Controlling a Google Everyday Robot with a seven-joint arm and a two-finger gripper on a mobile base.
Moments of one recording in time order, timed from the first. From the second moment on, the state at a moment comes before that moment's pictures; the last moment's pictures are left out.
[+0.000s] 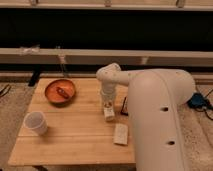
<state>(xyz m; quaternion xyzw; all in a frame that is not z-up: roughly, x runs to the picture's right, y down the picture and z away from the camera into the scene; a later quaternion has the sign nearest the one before) 0.013 0.101 0.896 -0.30 0.23 0.59 0.71</state>
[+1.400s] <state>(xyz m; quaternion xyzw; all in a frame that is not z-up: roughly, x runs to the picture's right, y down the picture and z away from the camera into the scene) -0.189 -0.033 0.836 -0.33 0.02 0.45 0.83</state>
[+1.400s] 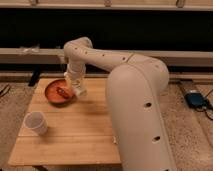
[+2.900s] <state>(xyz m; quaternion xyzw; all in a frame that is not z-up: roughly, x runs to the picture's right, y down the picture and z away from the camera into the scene) -0.286 -0.055 0.933 -0.32 -0.02 0.40 0.86</state>
